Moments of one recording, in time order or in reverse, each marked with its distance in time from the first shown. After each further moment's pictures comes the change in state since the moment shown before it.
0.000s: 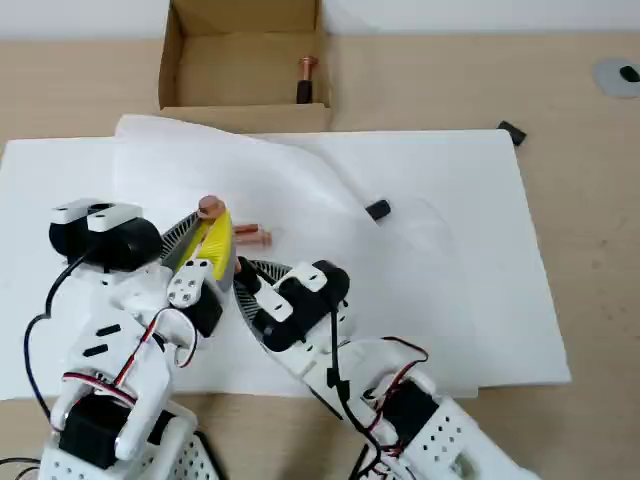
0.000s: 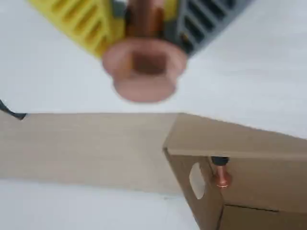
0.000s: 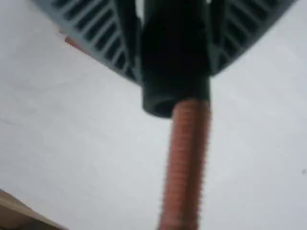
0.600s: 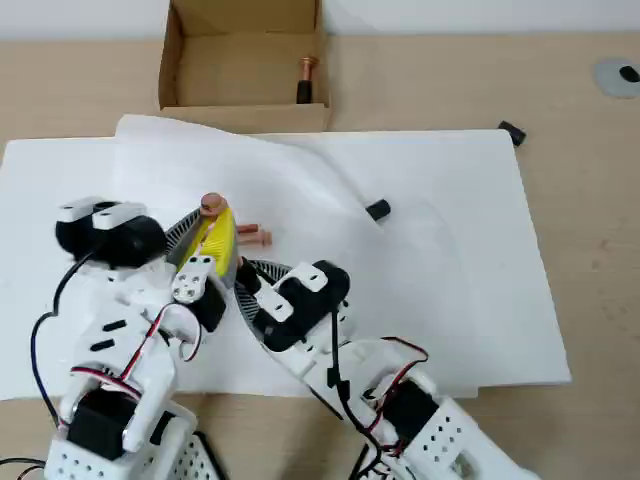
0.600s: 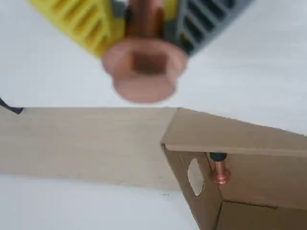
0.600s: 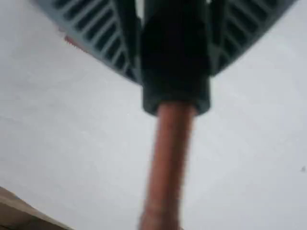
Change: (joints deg) left arm 0.0 0.0 3.9 -4.7 0.0; right arm 0.1 0.0 0.0 0.0 0.0
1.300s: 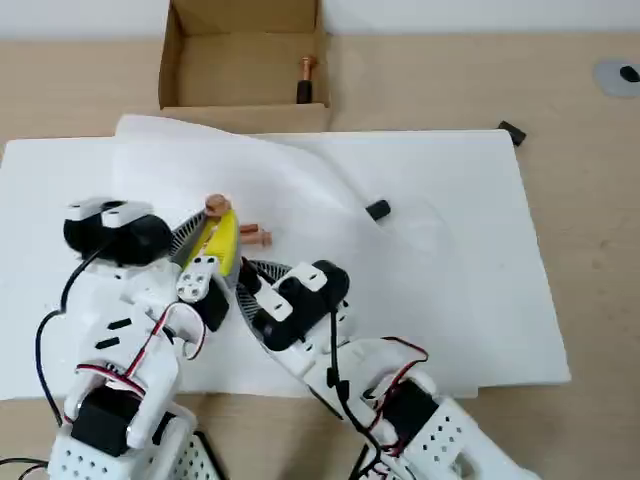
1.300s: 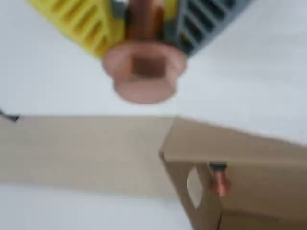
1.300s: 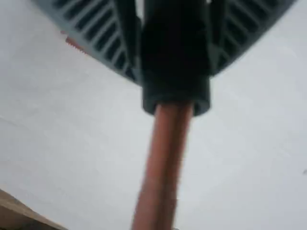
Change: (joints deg) left arm 0.0 -0.1 1.5 0.8 0.1; right arm -0.1 0.0 0.0 0.0 0.0
